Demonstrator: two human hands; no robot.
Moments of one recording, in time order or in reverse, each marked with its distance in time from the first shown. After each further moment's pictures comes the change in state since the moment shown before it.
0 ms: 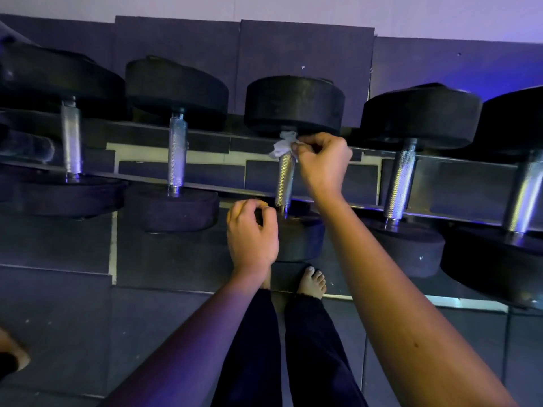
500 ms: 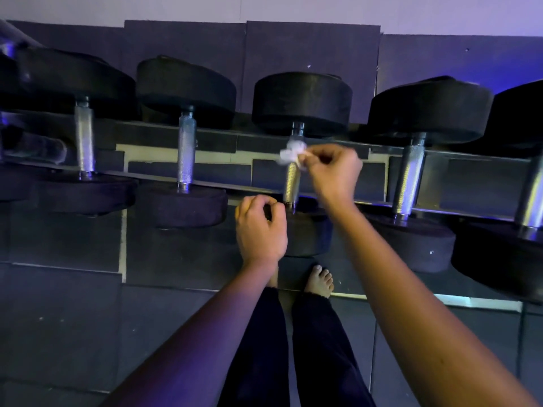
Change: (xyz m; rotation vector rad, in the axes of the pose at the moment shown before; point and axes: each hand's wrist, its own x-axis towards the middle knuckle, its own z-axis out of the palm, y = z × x) left_hand -0.001 -0.001 -0.001 0.016 -0.008 0.016; right_hand -0.019 0.011 -0.008 -0.003 -0.038 0.015
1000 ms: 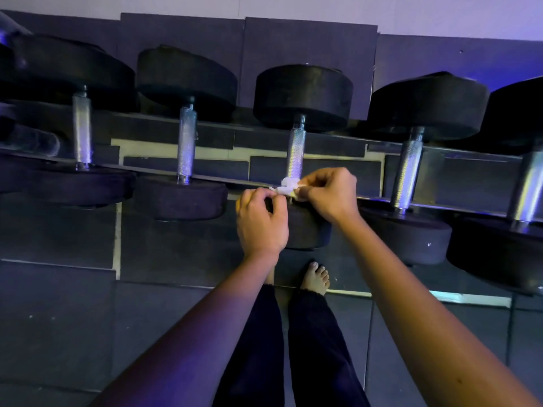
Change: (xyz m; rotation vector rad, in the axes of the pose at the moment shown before) left_hand 0.000 0.000 0.001 0.000 0.034 0.002; right_hand -0.029 0.024 -0.016 -0.179 -0.271 0.076
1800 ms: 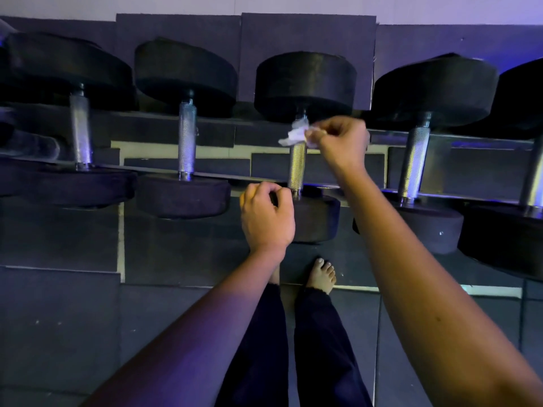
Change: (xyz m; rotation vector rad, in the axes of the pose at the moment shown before) left_hand 0.000 -0.004 0.001 -0.020 -0.030 0.022; right_hand 0.050 -0.024 -0.003 0.201 0.232 -0.075
